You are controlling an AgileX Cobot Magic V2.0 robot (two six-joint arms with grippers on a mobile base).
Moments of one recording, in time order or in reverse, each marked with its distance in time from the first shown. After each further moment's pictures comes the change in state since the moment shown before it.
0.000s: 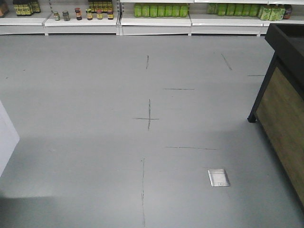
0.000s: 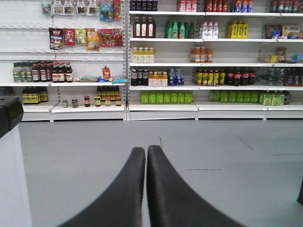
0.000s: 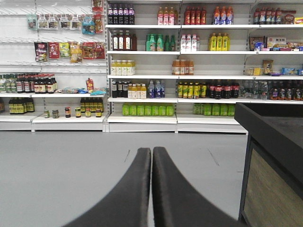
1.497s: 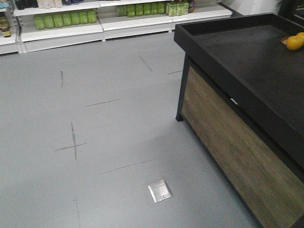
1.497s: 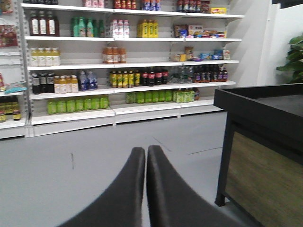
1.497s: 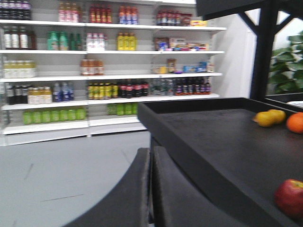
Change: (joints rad) left arm 0.000 0.000 0.000 0.000 0.000 0.000; right arm 0.000 0.000 0.000 0.000 0.000 0.000
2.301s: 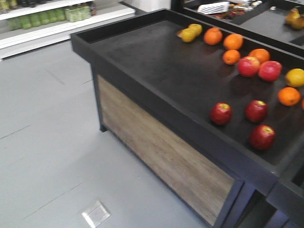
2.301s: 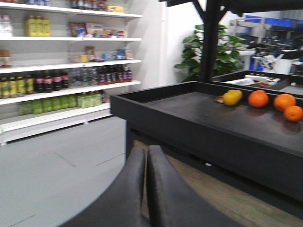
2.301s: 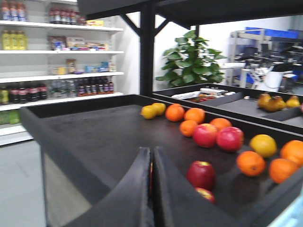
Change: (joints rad) left arm 0.000 0.000 0.000 0.000 0.000 0.000; right arm 0.000 0.000 0.000 0.000 0.000 0.000
